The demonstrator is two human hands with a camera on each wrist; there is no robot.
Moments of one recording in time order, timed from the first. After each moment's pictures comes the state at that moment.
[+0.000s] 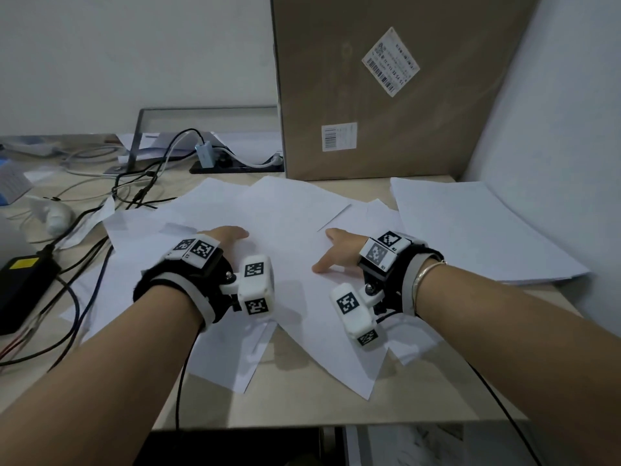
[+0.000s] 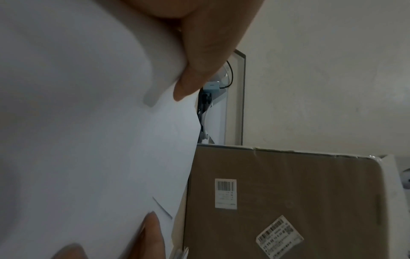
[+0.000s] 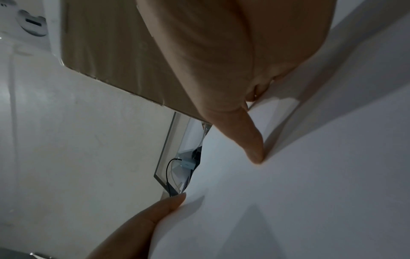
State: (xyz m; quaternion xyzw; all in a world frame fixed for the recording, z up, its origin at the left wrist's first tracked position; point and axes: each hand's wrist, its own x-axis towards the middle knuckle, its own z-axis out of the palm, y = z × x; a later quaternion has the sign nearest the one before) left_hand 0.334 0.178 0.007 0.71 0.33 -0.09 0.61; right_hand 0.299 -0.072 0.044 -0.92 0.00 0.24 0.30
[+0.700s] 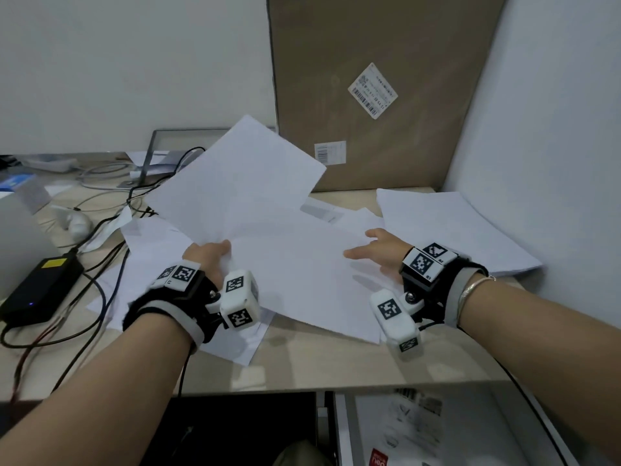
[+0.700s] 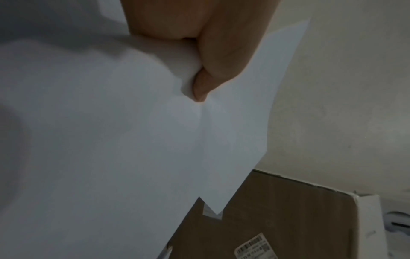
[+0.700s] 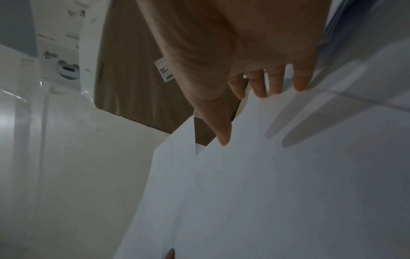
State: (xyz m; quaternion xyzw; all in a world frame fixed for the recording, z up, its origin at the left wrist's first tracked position) left_hand 0.246 0.157 0.037 0.73 0.32 0.07 0.60; right_hand 0.254 -0.144 0.053 -0.86 0.10 0.15 0.49
